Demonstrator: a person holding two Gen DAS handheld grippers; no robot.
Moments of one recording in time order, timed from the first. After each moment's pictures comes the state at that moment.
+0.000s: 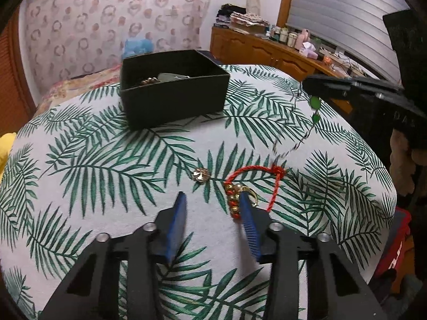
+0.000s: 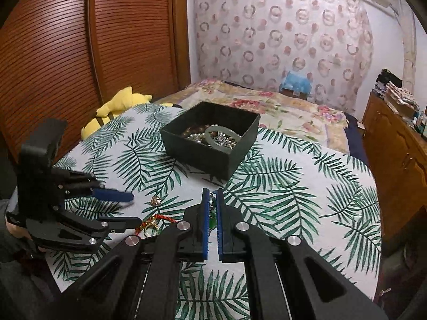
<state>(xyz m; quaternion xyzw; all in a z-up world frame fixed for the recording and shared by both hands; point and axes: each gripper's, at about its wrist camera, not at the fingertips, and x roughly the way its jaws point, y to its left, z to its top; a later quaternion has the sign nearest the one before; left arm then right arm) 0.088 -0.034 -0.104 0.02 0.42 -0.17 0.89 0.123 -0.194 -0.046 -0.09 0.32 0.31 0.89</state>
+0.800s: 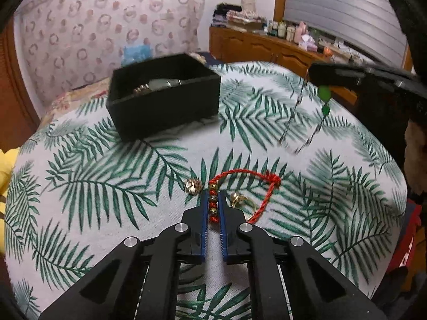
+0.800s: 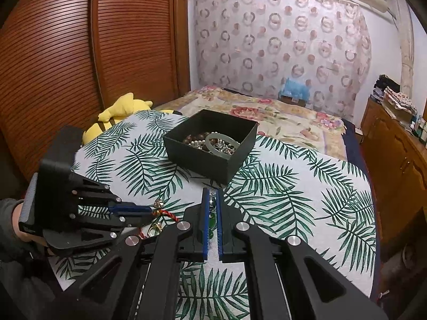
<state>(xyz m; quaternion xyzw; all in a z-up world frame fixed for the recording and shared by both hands) 0.087 -0.049 -0.098 0.05 0.40 -0.16 0.90 0.112 -0.195 -0.041 -0.10 0.30 0.31 0.90</state>
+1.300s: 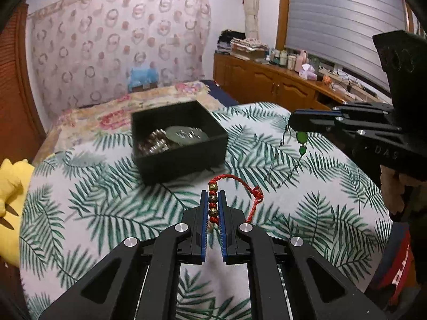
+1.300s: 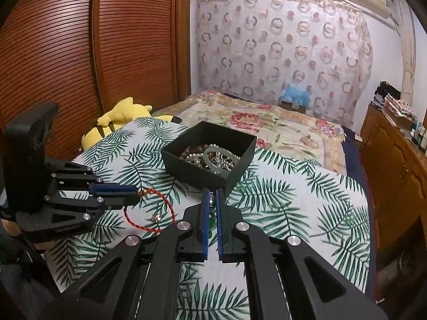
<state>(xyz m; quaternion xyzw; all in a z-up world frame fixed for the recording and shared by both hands) 0.090 -0.035 -0.046 0.03 0.34 -0.15 0.93 0.129 -0.186 -0.024 -0.11 0.29 0.31 0.90</state>
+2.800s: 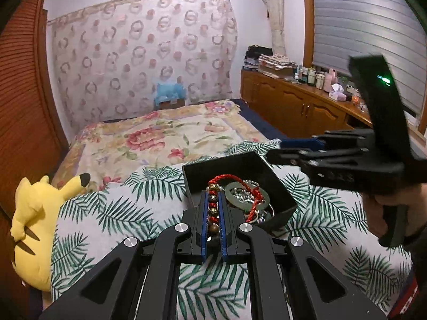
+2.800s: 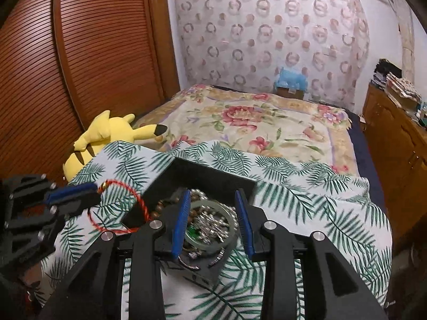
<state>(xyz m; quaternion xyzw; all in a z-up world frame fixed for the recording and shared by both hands) 0.170 0.004 -0.010 0.04 0.31 -0.09 0.95 0.259 -0.134 -0.025 -0.06 0.34 0.29 0.89</state>
